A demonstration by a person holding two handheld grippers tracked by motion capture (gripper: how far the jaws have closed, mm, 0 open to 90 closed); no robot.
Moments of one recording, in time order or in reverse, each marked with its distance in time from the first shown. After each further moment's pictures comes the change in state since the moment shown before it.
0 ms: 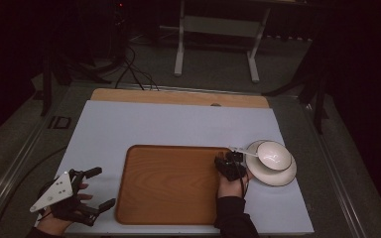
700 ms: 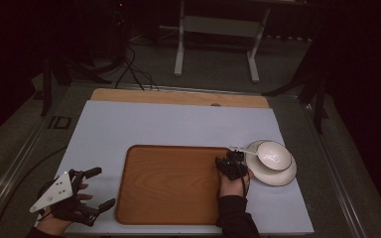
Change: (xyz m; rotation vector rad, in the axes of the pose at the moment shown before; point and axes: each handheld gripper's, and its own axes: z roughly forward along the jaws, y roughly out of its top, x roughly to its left) left arm 0.000 0.000 0.000 0.000 0.002 0.002; right arm -0.005 0.003 0.001 0.026 -0.018 -0.010
